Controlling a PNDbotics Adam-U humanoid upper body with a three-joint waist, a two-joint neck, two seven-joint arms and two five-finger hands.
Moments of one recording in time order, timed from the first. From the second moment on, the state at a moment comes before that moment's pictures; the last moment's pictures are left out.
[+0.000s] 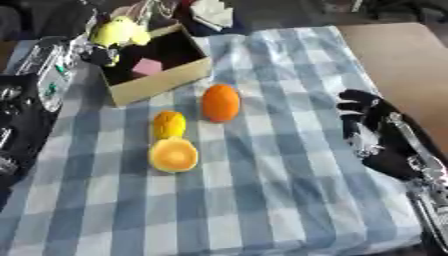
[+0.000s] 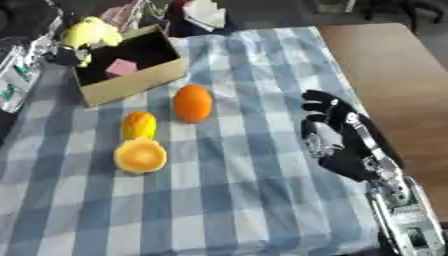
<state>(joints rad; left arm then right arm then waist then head) -0.94 0.45 -0.13 -0.88 -1.07 0.14 0.00 -0.20 -0.23 0.08 -1.70 0.11 -0.23 0.26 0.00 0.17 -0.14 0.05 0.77</state>
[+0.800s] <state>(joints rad) -0.89 0.55 -0.17 -1.11 -0.97 0.06 -0.16 -0.20 -0.23 0.07 -1.70 0.11 -0.23 0.26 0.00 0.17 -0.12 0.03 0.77</state>
